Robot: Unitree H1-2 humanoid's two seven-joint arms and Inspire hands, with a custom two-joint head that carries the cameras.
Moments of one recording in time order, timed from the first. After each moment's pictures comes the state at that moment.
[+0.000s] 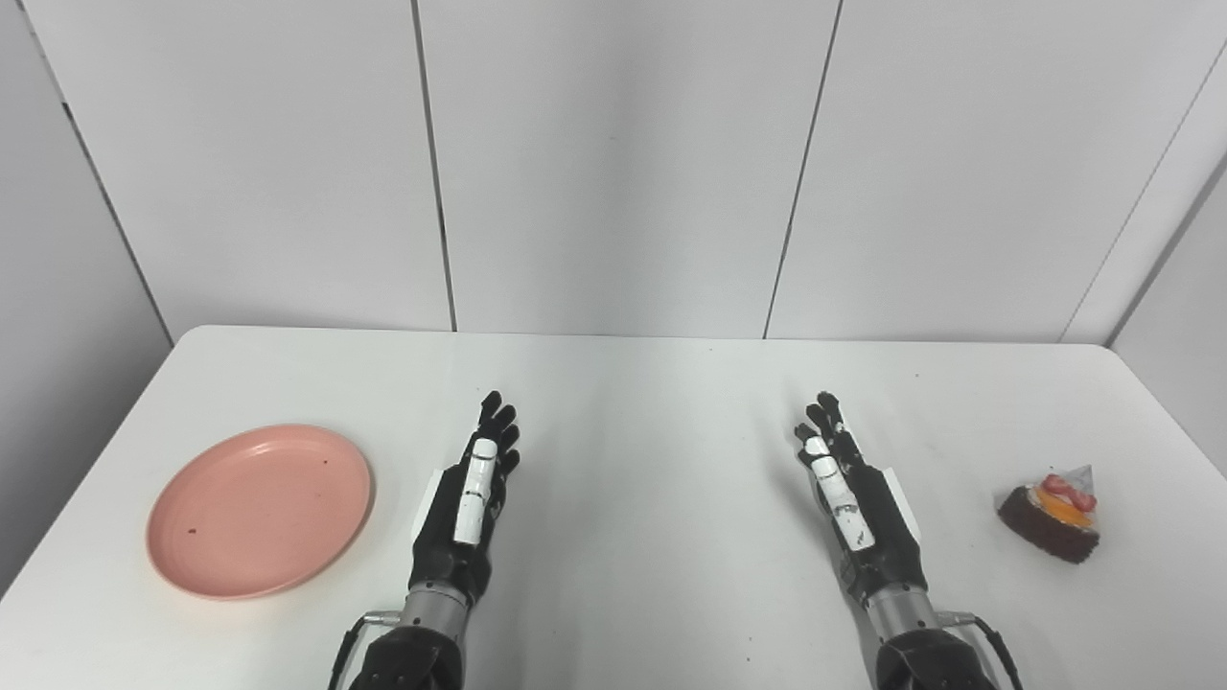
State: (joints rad) left arm -0.29 -0.08 -0.03 0.26 -0.11 -0.08 -0.05; right arm -0.27 -0.12 -0.07 0.18 0.09 -0.07 0.08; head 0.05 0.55
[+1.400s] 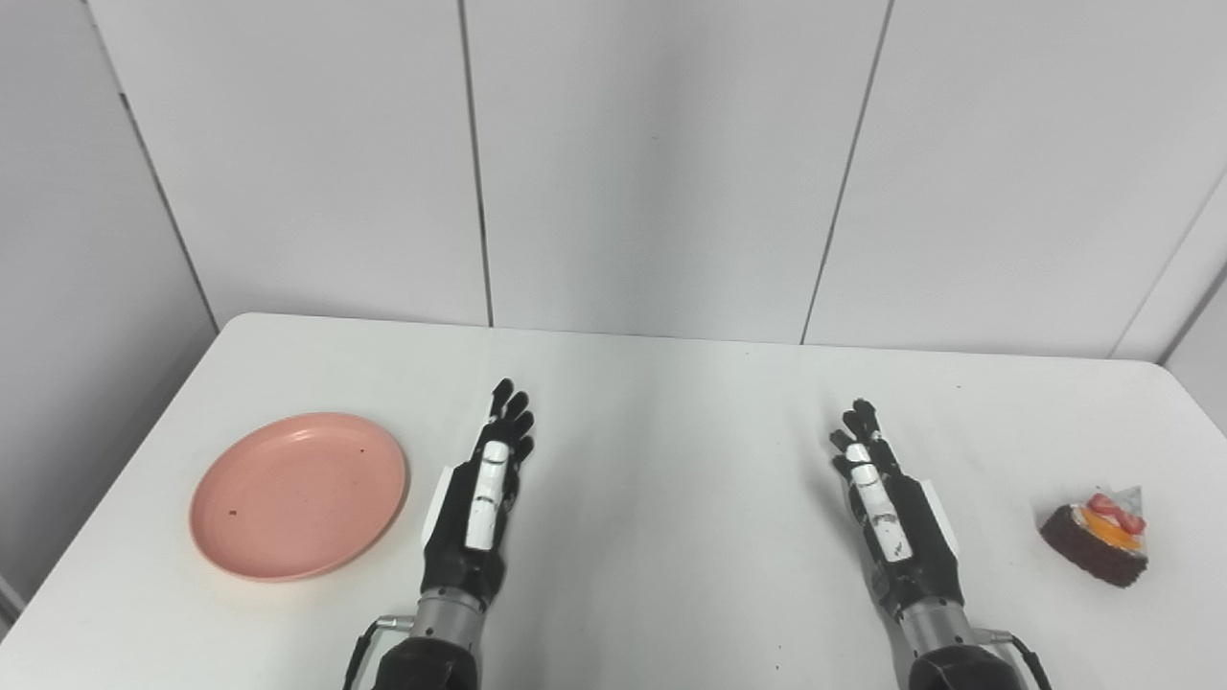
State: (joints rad) left arm -0.21 -0.10 0.00 0.16 -0.10 -0.16 -0.01; right arm -0.27 -0.12 -0.08 0.19 0.14 -0.07 0.10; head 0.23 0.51
